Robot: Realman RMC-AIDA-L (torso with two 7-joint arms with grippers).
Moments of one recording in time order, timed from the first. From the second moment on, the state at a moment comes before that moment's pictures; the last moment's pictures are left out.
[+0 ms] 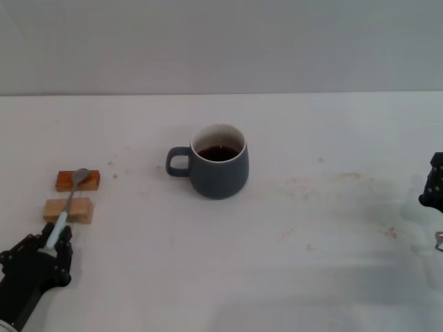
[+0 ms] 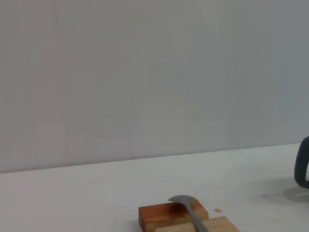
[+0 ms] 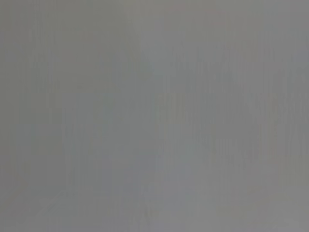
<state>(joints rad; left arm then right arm) -0.03 -2.08 -1.00 -0.34 2.77 1.10 -0.12 0.30 2.08 0.59 0.33 -1.98 -1.13 -0.04</state>
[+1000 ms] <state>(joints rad) -0.02 -2.08 -1.00 -0.35 2.76 1.16 -0.08 0.30 2.08 0.59 0.33 -1.98 -1.14 -0.04</state>
